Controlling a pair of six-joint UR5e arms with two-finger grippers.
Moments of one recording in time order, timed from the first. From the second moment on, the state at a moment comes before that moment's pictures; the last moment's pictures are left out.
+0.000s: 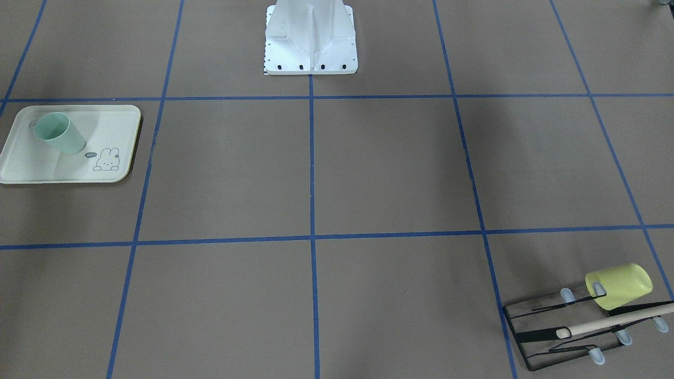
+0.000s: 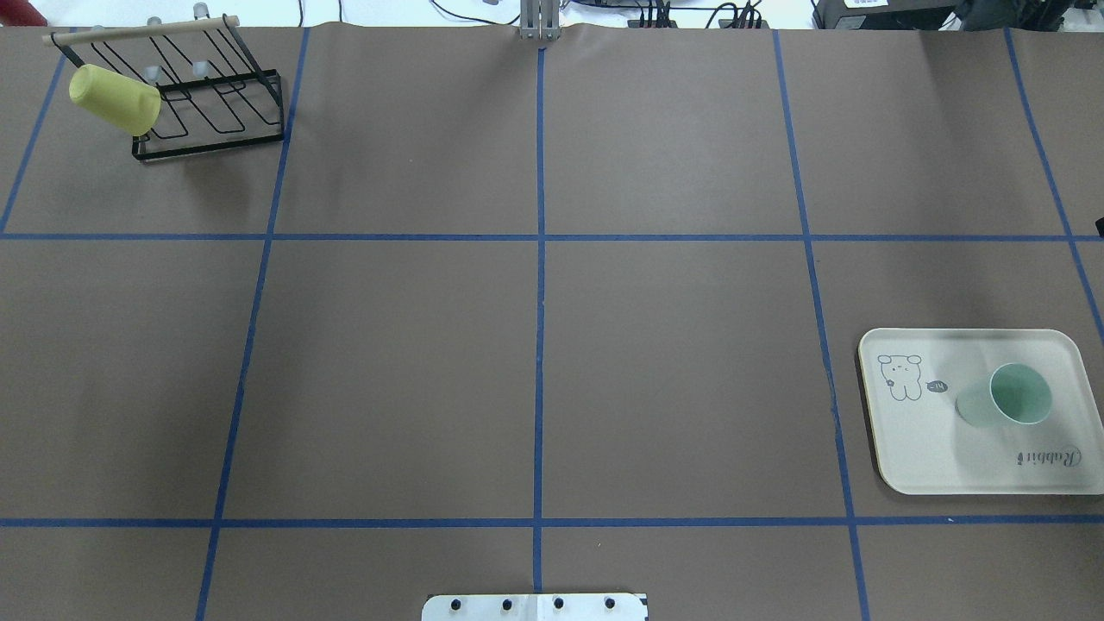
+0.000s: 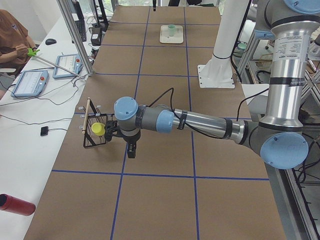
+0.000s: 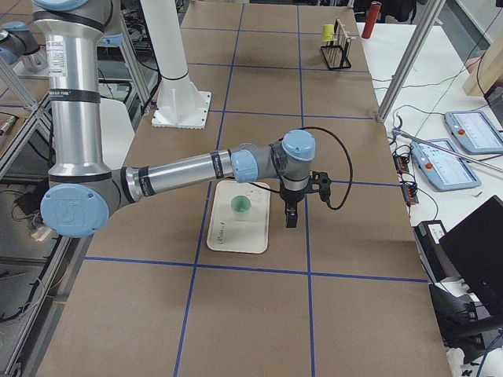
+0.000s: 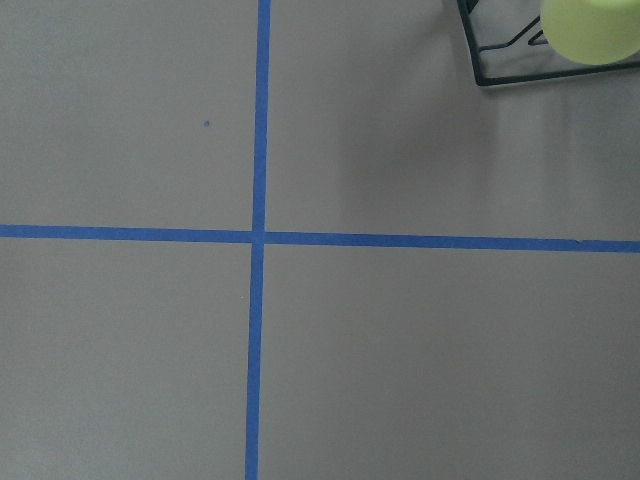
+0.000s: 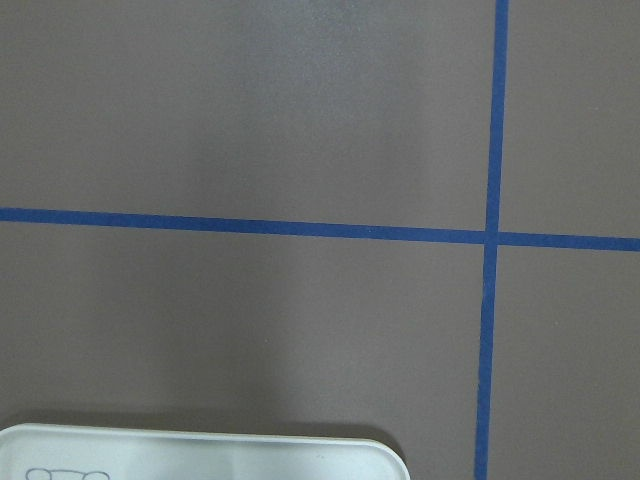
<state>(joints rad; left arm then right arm) -1.50 -1.60 -1.72 -1.55 -2.41 -0.18 1.36 -1.56 1.81 -1.59 2.27 0.27</state>
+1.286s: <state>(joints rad) -1.50 -1.60 -1.72 -1.56 -2.41 -0.17 1.36 -1.55 1.81 -1.59 2.30 0.27</state>
